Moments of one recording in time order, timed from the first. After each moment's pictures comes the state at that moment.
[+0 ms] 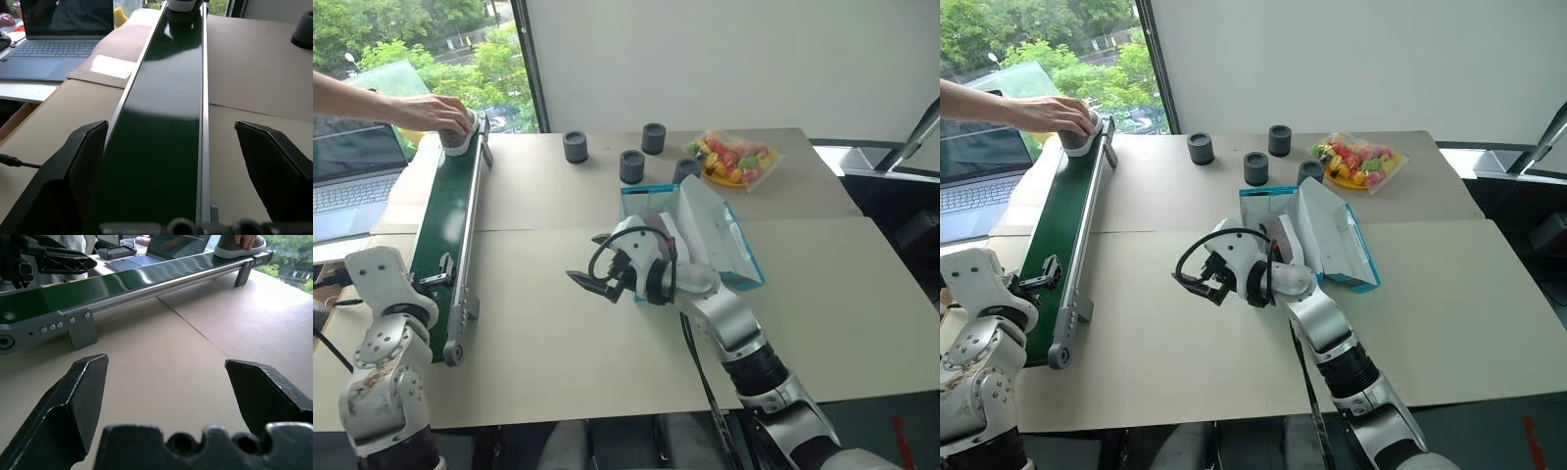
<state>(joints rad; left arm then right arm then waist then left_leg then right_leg) -0.08 0.32 0.57 -0.45 -0.32 0.77 -0.01 -0.57 -0.13 0.36 -0.10 0.16 0.49 0.57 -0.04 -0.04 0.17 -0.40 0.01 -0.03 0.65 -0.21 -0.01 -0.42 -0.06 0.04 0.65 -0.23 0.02</state>
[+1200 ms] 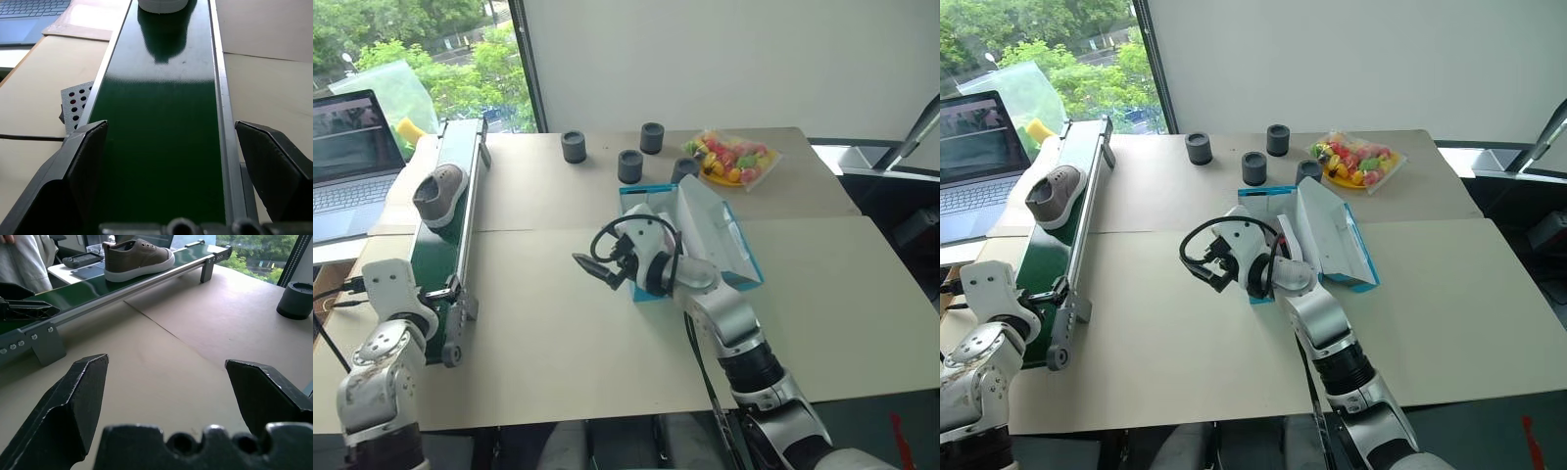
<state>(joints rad) -0.06 0.43 0.54 -0.25 -0.31 0.75 -0.08 -0.57 -0.09 0.31 -0.09 0.16 0.53 0.48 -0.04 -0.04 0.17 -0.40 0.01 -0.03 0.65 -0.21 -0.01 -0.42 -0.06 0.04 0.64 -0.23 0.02</state>
